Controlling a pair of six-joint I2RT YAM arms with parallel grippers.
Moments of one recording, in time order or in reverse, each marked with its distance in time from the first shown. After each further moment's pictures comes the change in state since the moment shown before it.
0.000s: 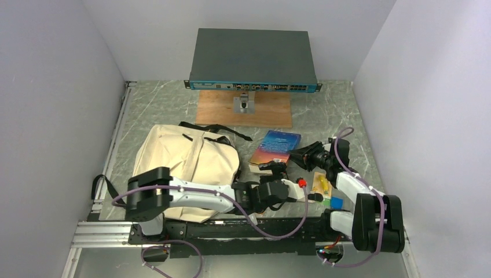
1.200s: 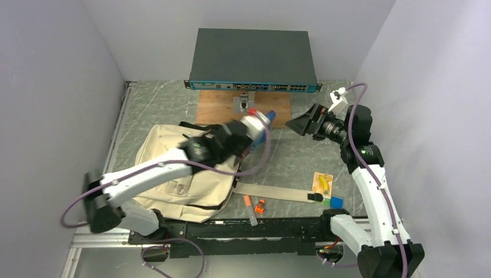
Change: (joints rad) left arm 0.307 -0.217 0.193 -0.422 0.110 -0.276; right arm 0.088 -0.254 0.616 -0.613 0.023 -0.569
